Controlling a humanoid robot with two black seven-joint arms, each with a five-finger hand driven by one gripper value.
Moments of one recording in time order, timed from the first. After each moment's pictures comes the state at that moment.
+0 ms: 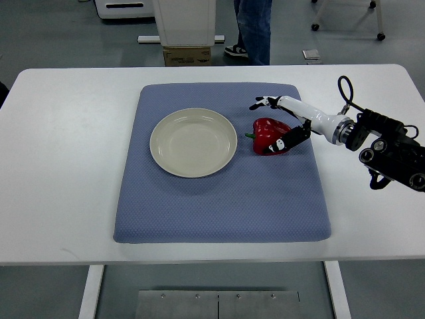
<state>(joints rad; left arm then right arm) -0.04 0.00 -0.22 -0.22 0.00 0.07 -0.05 1.01 -0.37 0.16 0.90 -0.95 0.02 0.32</state>
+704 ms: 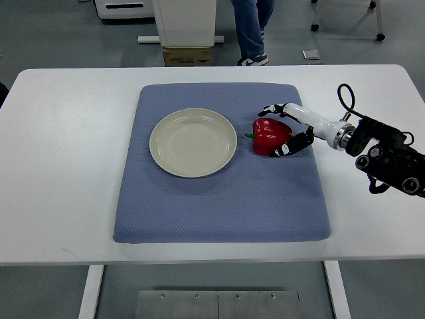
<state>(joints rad) -0.04 0.00 -0.22 -0.22 0.00 0.07 -0.05 1.01 -0.34 0.08 0.83 -0.95 -0.03 0.29</state>
